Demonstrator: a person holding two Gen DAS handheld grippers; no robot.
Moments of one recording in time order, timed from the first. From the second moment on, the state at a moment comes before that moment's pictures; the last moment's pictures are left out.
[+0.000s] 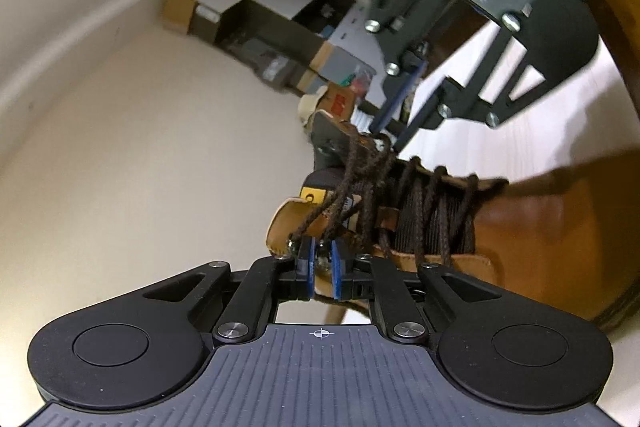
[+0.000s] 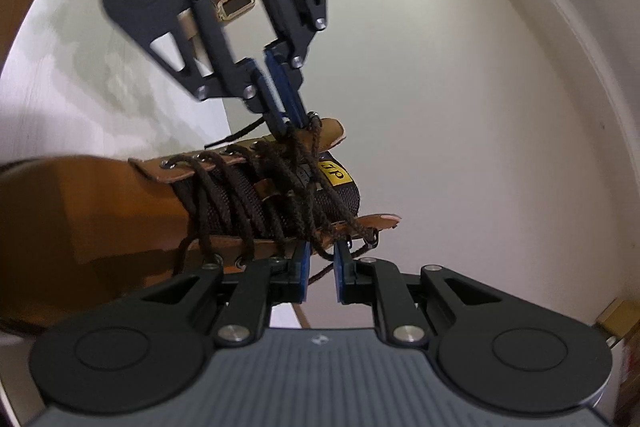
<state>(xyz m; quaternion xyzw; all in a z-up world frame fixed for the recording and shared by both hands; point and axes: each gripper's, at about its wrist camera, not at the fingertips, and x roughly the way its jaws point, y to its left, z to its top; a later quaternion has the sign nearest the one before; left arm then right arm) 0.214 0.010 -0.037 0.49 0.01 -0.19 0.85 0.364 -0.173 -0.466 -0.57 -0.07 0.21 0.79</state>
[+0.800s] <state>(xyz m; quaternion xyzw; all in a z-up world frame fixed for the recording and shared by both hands) 0.210 0.035 -0.002 0.36 0.05 -0.22 0.91 0.360 -0.182 -0.428 -0.48 -0.07 0.25 0.84</state>
